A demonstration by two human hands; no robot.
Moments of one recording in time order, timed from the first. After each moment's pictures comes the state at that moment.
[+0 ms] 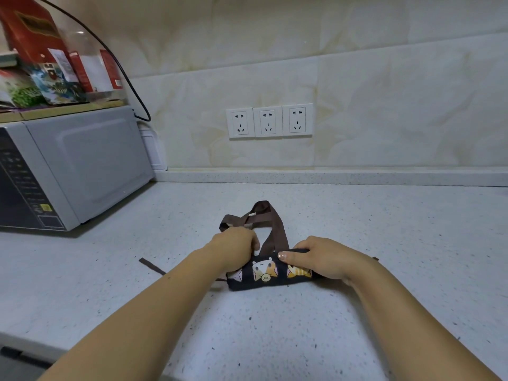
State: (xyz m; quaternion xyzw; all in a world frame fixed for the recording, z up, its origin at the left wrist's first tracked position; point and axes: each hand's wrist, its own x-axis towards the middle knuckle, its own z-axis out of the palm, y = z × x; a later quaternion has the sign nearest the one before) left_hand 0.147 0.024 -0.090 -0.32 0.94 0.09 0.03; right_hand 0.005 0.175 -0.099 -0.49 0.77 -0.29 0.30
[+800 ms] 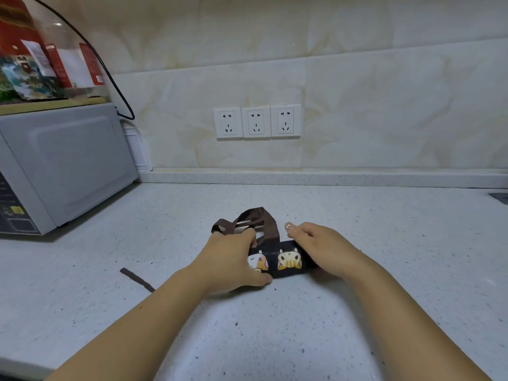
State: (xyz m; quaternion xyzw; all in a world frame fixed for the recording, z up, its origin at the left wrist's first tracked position) left_hand 0.161 0.061 -0.088 -0.25 0.96 0.08 -0.09; right_hand 0.004 0.192 -0.084 -0.42 0.81 -0.36 0.21
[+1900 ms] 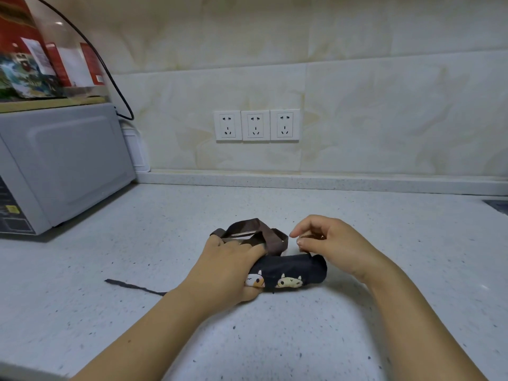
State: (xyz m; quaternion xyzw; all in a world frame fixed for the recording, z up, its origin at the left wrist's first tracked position) left_hand 0.175 0.074 -0.096 -0.17 0.97 -0.05 -0.16; right_hand 0.001 0.210 -0.064 -0.46 0.72 -0.46 0.24
